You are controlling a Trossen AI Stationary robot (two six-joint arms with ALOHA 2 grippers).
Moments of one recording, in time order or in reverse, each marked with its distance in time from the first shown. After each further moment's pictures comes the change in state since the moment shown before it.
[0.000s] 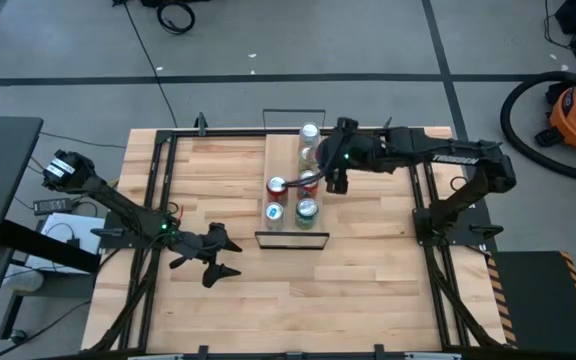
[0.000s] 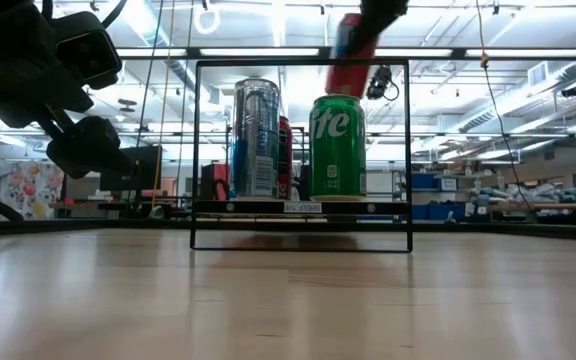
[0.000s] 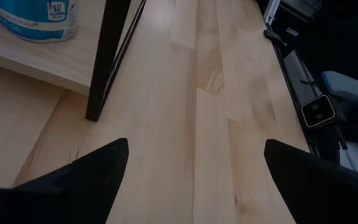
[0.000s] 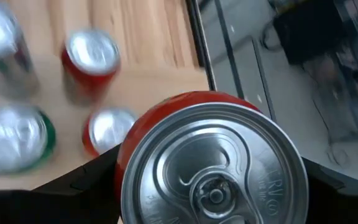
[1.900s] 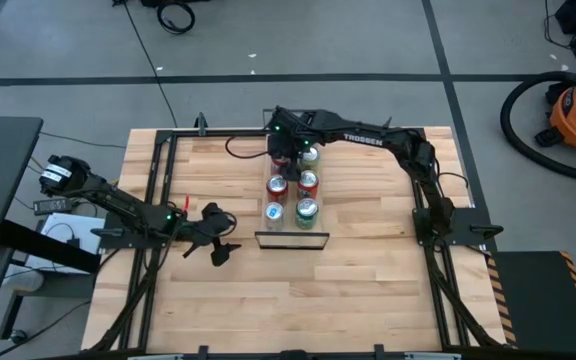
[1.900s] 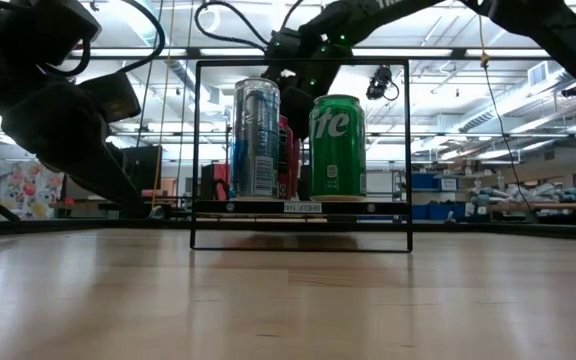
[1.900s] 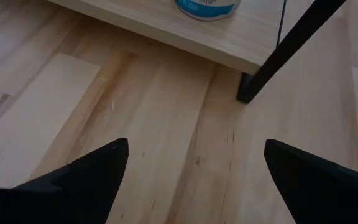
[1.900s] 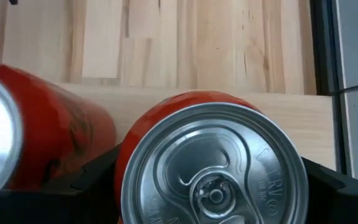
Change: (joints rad) left arm 0.185 0.000 0.000 -0.262 -0.126 0.122; right arm -0.312 0.625 0.347 0.096 -0.595 -0.173
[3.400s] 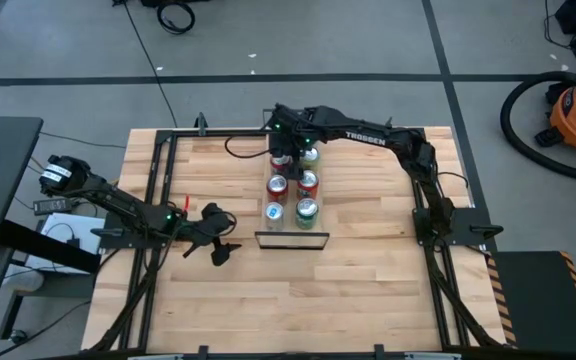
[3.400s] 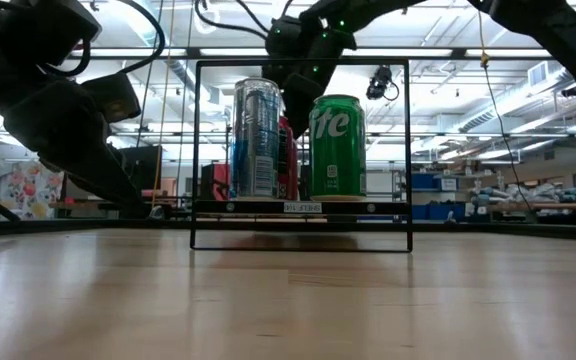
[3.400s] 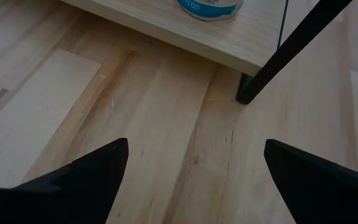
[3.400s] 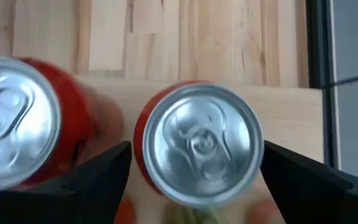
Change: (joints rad) left arm 0.000 0.000 0.000 0.000 0.003 -0.028; right arm 0.013 -0.003 0.071 -0.106 0.027 -0.005
